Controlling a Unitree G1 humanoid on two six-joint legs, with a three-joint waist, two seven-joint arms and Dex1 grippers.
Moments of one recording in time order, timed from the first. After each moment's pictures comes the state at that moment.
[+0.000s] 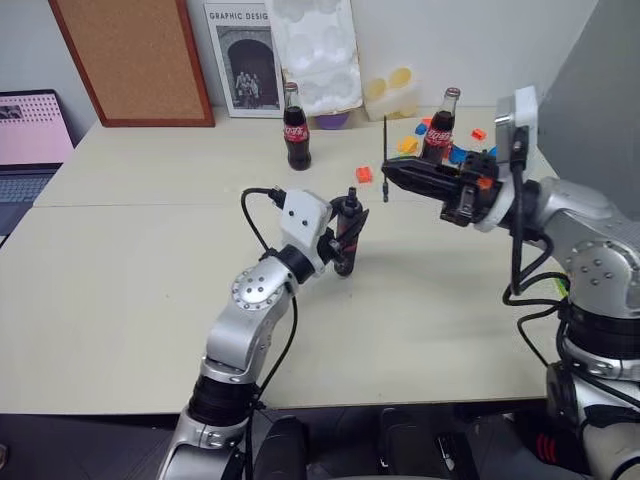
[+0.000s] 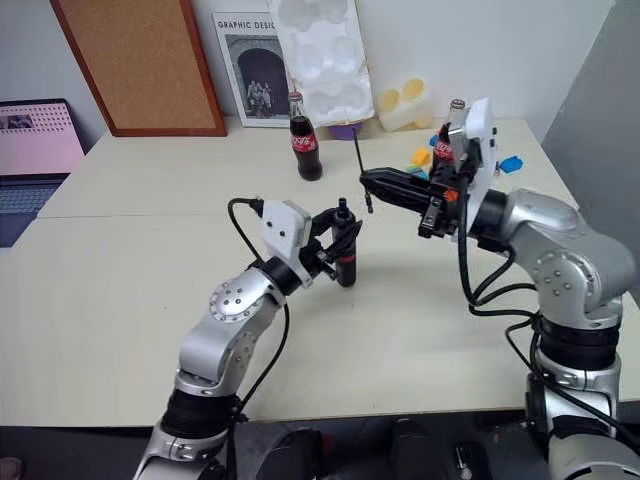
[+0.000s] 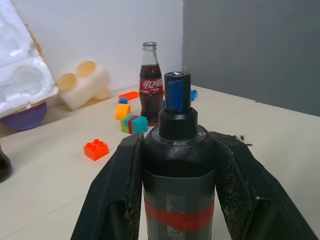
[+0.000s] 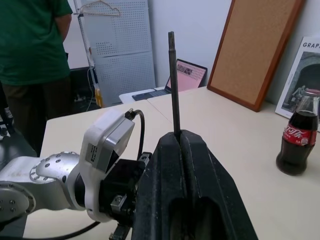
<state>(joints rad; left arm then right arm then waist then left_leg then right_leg) -0.40 0.13 -0.15 -0.26 -0.16 0.36 -0.34 -0.74 -0.47 -0.13 -0.35 0.73 0.87 0.74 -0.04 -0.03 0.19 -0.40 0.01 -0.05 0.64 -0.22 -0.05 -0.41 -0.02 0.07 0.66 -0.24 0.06</state>
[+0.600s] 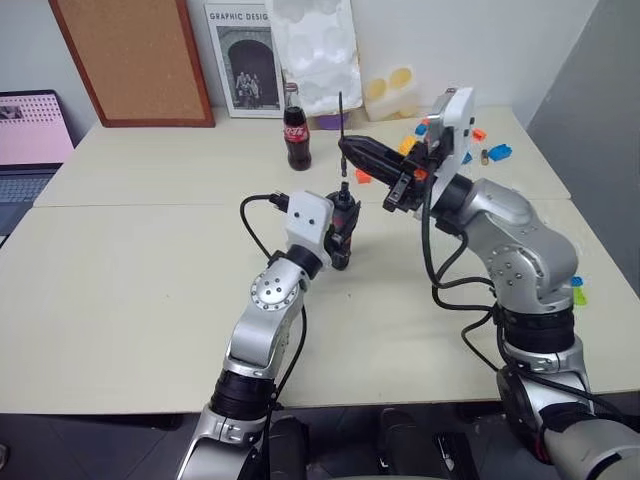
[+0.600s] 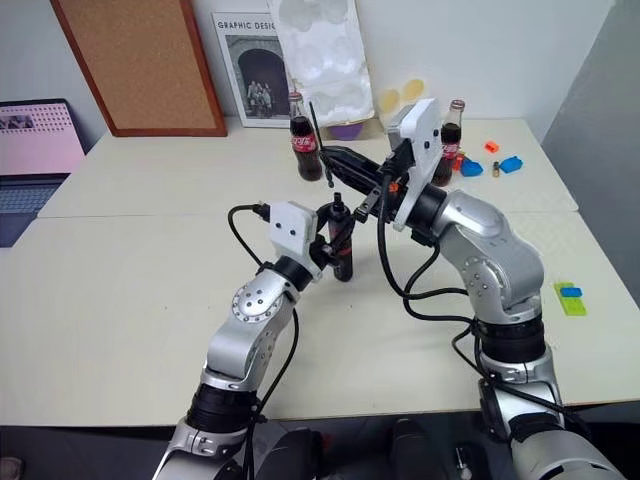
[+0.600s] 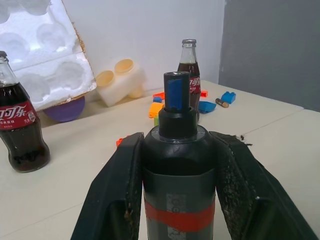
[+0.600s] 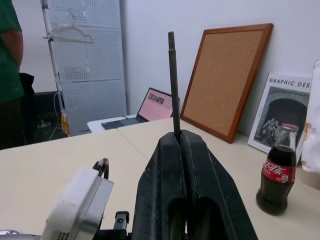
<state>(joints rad) -0.40 0.06 -0.16 -0.15 -0.08 0.26 -0.23 -0.76 -0.27 0.03 -0.20 0.51 0.57 0.60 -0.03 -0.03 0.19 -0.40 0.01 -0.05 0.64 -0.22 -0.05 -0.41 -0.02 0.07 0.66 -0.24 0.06</state>
